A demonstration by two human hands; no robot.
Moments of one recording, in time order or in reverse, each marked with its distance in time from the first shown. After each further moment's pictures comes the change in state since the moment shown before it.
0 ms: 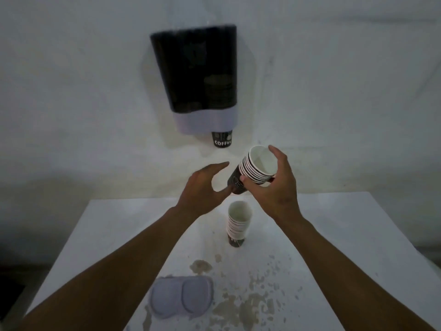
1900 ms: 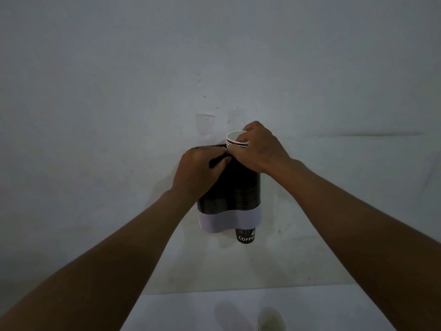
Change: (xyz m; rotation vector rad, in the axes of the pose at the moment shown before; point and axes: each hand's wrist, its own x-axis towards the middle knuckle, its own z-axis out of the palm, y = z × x) left_hand 0.195 0.032 -0.186 0.222 0.398 0.414; right_hand 0.231 -0.209 0.027 -0.523 -0.133 -0.321
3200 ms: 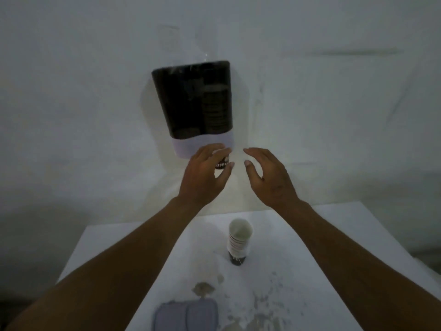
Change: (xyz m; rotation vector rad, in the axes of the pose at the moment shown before) left_hand -0.163 0.083 0.078 -0.089 -0.177 -0.165; right_hand -0.220 0.107 0.080 0.218 0.144 -0.012
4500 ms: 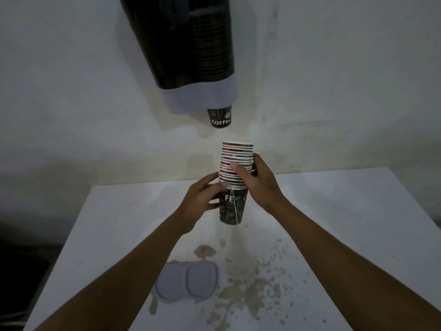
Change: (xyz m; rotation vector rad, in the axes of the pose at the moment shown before) left_hand -0.108 -0.003 0.036 -0.856 -0.436 -1.004; right_hand -0.067 0.038 0.067 0.644 -0.310 0.628
